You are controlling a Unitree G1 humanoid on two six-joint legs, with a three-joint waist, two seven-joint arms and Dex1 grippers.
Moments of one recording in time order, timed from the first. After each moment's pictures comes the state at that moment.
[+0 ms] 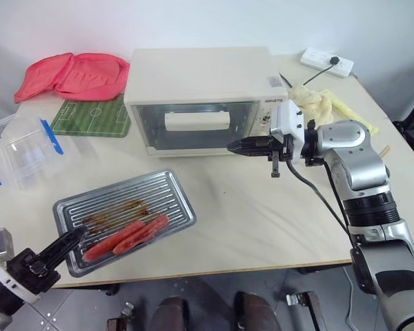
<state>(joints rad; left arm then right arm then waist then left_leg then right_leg) 0.54 0.64 0.89 -0.34 -1.96 1.08 -0.12 -0.87 -0.57 0.11 0.19 0.29 0.17 1.29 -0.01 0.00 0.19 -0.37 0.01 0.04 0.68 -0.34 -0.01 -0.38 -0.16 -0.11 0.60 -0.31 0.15</state>
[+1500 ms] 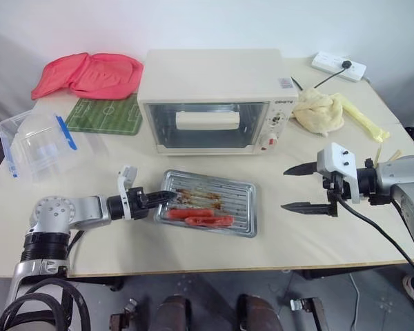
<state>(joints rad) -0.55 0.63 0.16 0.39 -1.33 1.38 -0.34 -0.48 -0.96 -0.01 -0.12 0.34 0.46 1.29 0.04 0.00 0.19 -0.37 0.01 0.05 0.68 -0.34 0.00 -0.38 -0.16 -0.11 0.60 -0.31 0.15</state>
